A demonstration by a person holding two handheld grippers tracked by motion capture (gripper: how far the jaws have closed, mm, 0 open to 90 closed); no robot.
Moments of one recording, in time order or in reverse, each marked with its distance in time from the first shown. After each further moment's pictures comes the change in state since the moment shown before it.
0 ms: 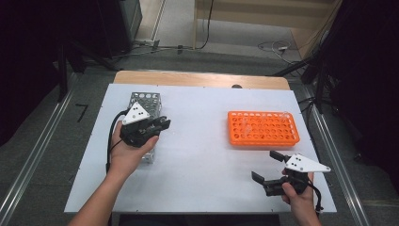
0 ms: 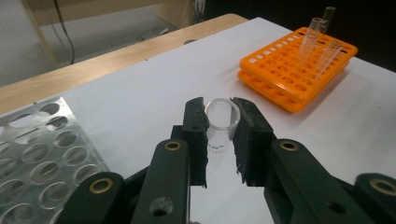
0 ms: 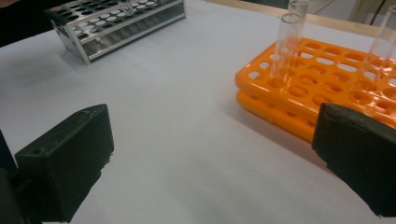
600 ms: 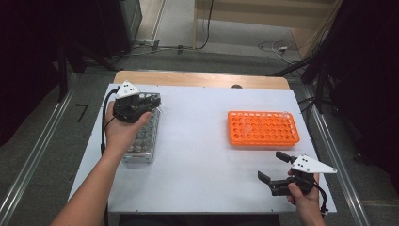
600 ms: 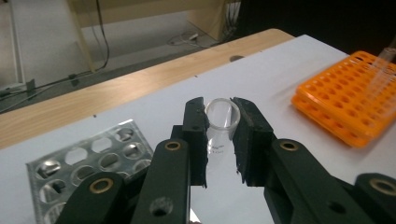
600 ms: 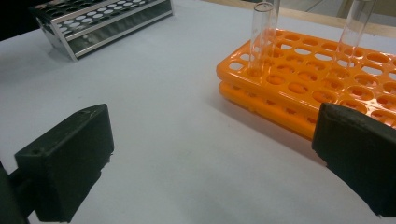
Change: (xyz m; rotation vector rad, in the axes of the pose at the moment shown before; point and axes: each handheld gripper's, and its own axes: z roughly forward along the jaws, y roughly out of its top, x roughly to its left) left arm 0.053 0.030 0.013 -0.020 0.110 -0.055; right arm -0.012 -0.009 -0.008 -0.002 -0.028 0.016
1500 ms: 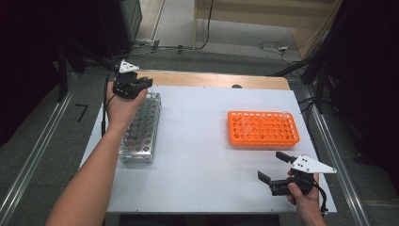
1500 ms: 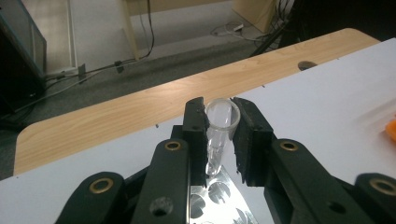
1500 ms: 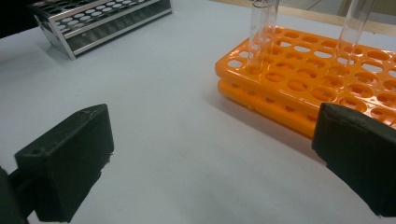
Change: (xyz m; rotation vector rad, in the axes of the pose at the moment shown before) left arm 0.049 0.027 0.042 0.066 0.170 -0.031; right arm -0.002 -0.002 0.001 0.003 0.001 -0.002
